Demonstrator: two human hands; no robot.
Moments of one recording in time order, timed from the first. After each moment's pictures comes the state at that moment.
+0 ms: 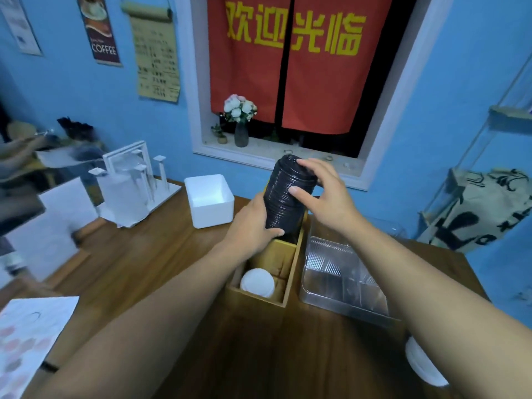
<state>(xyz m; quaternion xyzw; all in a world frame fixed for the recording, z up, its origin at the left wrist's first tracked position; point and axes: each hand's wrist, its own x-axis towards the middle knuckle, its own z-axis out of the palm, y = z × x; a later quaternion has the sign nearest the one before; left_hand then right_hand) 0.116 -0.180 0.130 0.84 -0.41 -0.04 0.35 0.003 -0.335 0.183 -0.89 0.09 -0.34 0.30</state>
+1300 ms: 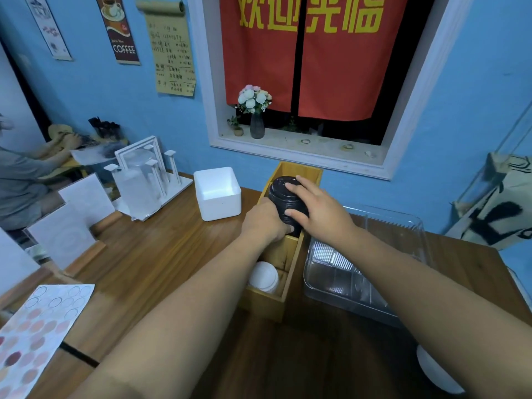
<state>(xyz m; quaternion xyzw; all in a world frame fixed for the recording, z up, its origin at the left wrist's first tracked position) 0.107 -0.224 0.119 0.91 -0.28 -0.11 0.27 0.011 -0.352 0.128 -0.97 0.11 -0.19 0.12</state>
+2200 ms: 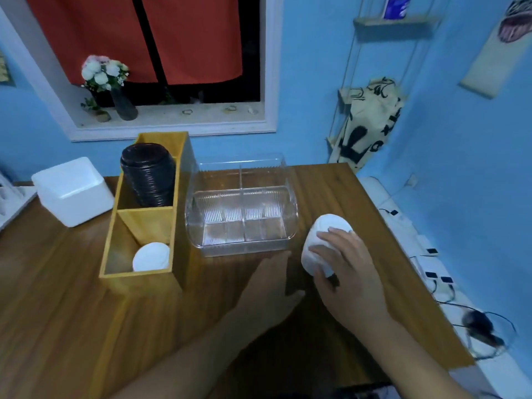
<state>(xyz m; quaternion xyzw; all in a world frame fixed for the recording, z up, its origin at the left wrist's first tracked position) -0.155 -0.220 0.011 0.75 -0.58 -0.21 0.25 -0.321 -0.289 0.042 -0.87 0.33 -0.37 0.04</state>
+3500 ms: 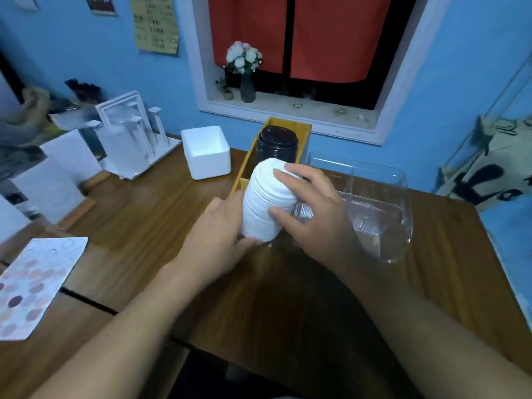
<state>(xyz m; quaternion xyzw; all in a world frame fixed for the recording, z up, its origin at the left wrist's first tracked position) 0.008 -0.080 0.116 0.85 -0.46 0.01 0.25 -0.113 -0.248 0.130 -0.90 0.06 -0.35 0.26</state>
